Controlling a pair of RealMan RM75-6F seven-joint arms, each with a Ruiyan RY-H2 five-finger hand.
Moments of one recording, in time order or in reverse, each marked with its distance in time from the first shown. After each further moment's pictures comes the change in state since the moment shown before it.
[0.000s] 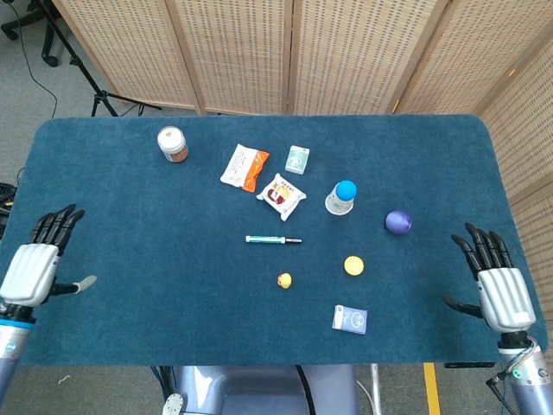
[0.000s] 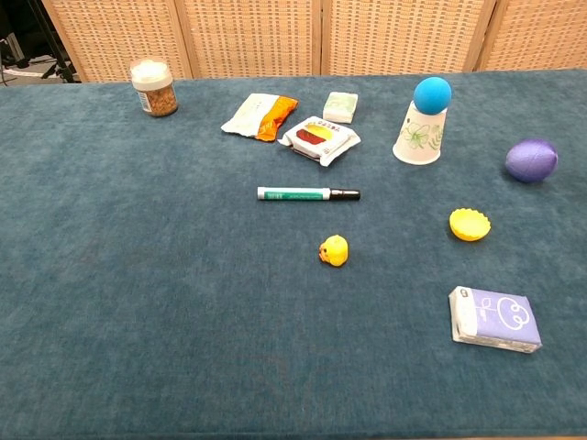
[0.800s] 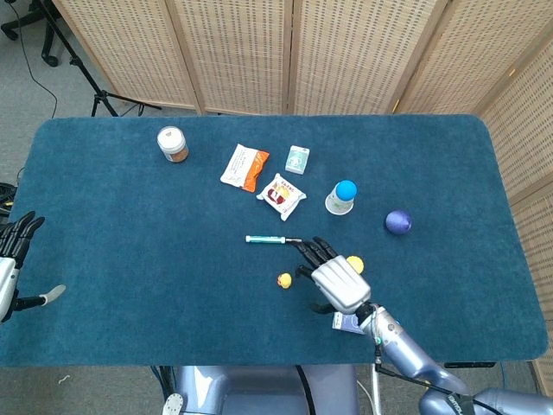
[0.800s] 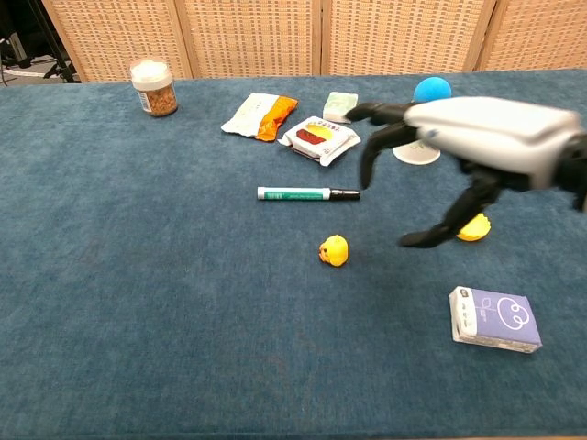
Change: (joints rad) left arm 0.116 0.072 -0.043 -0.025 0.092 0.041 -0.090; right arm 0.408 -0.274 0.064 -0.235 0.190 -0.518 -0.431
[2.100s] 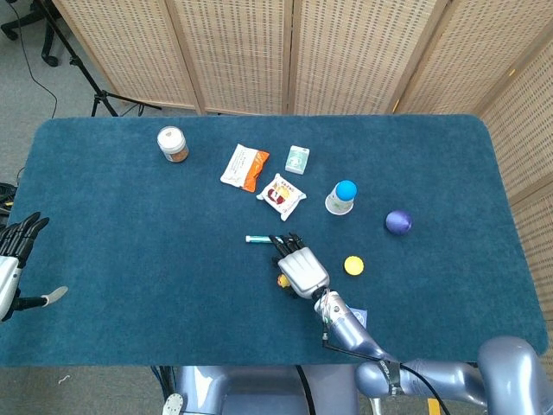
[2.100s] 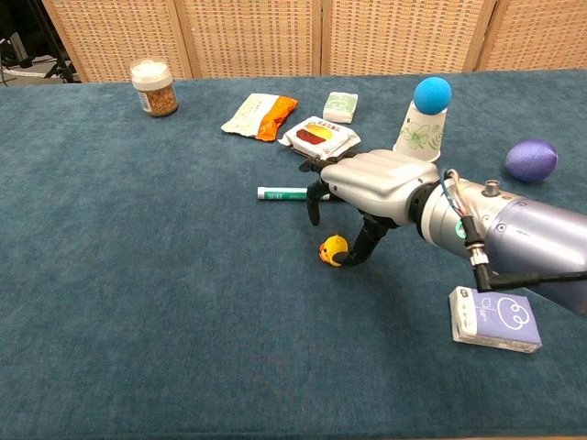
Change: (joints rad) left arm 0.026 0.023 -0.047 0.001 0.032 -0.073 -0.043; right arm 0.221 -0.318 0.012 0.288 0.408 -0.007 -0.318
